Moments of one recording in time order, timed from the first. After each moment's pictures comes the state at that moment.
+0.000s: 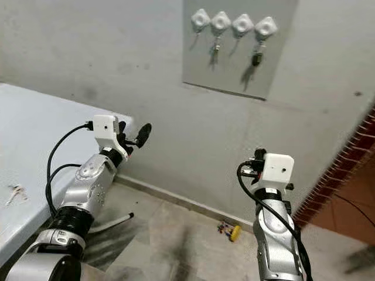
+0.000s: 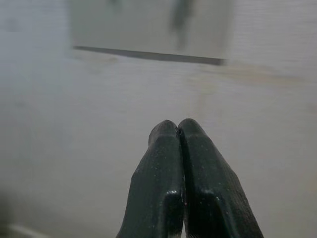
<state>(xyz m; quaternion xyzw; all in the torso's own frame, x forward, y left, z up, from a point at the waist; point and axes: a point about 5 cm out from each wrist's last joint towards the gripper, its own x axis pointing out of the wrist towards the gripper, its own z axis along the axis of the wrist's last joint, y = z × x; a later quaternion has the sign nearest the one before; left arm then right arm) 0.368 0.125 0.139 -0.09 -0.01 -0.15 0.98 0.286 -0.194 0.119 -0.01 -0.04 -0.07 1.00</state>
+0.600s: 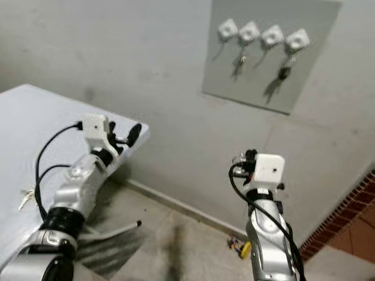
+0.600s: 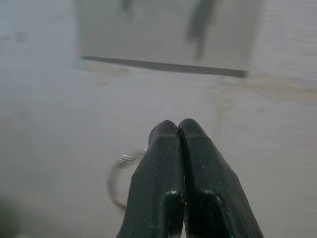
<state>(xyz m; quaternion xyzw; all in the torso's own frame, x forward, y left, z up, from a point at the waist) 0.367 0.130 0.139 -0.09 -0.01 -0.15 0.99 0.284 -0.189 0.116 -0.01 -0.03 -0.06 1.00</state>
